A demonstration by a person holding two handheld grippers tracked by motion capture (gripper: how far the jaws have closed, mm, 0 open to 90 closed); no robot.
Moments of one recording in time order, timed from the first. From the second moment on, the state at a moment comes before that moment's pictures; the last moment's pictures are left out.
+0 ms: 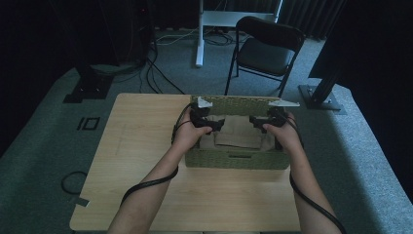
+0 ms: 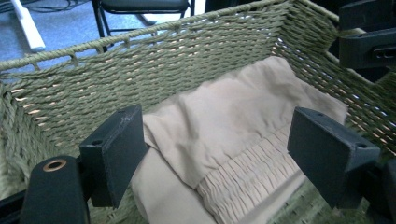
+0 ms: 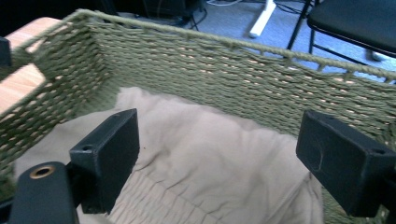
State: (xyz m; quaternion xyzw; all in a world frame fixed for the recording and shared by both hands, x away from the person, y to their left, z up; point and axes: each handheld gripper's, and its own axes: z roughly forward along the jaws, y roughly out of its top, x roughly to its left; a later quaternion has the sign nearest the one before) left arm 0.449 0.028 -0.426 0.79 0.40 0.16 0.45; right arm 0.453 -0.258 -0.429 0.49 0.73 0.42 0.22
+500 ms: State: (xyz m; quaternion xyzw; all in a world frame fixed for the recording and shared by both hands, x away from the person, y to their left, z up) left arm 0.419 0.034 -0.414 0.79 0.37 0.16 0.47; right arm 0.426 -0.255 -0.414 0.47 0.73 0.44 0.24
